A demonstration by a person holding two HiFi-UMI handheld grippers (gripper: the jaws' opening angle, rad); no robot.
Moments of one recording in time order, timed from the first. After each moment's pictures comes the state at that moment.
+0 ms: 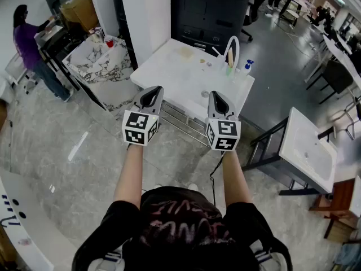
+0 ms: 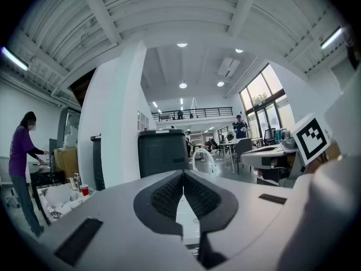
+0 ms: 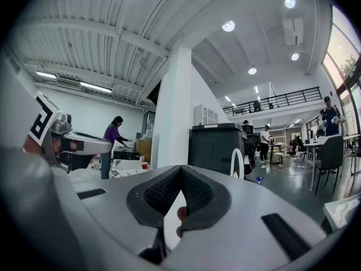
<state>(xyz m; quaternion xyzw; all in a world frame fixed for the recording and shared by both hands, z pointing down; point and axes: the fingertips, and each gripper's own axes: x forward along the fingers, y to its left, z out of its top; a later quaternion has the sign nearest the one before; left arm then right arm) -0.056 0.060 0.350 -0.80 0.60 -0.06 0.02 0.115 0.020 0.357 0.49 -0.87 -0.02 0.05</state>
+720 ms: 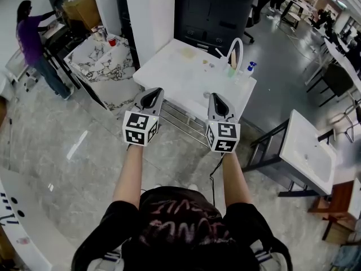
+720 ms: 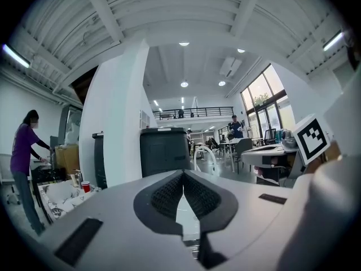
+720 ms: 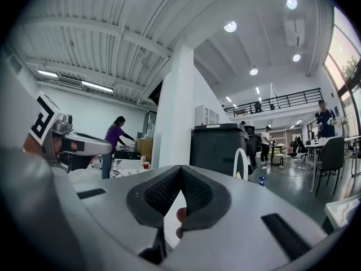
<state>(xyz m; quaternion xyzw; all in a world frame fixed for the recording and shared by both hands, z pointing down) -0.073 0.065 0.357 -0.80 0.60 -0.07 0.01 0.099 0.026 0.360 0.49 -0.87 -0.02 0.05</state>
